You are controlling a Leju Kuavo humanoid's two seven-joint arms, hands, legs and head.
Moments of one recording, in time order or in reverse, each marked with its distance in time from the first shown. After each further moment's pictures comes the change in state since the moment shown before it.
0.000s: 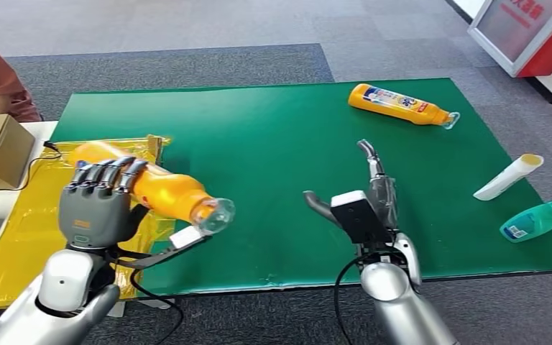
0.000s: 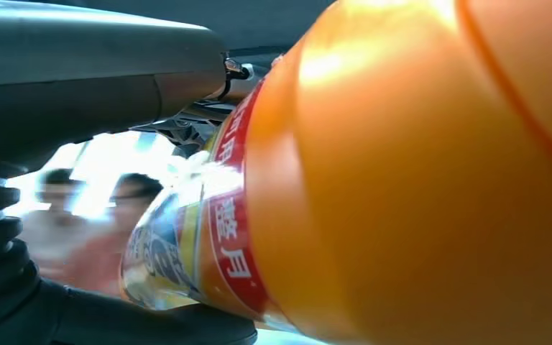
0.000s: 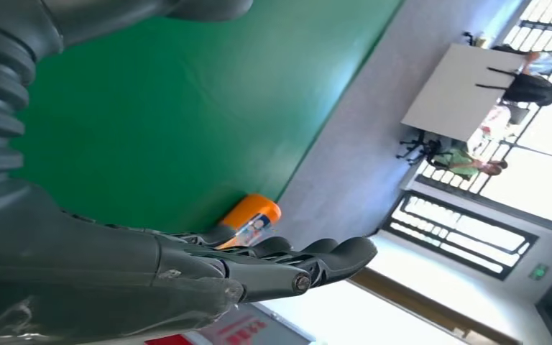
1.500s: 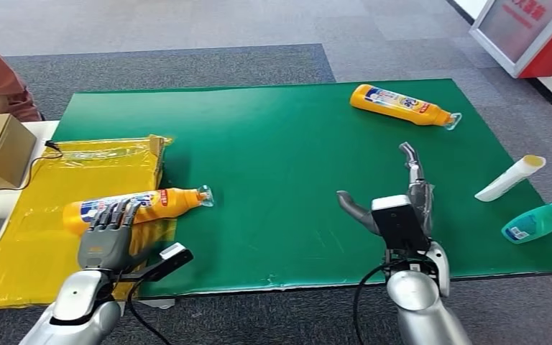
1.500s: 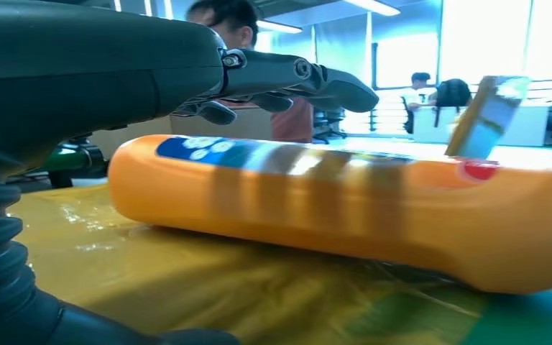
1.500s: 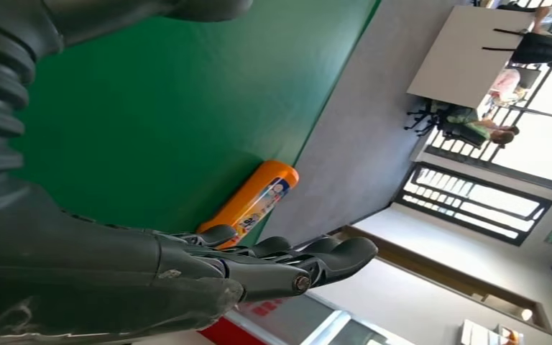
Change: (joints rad) left arm 0.088 -0.140 0.291 0.466 0.165 -0.042 -0.226; right arm 0.080 -0.016 -0.086 -0.119 -0.015 0.003 0.011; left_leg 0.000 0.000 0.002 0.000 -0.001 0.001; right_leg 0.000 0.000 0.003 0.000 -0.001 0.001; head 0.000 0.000
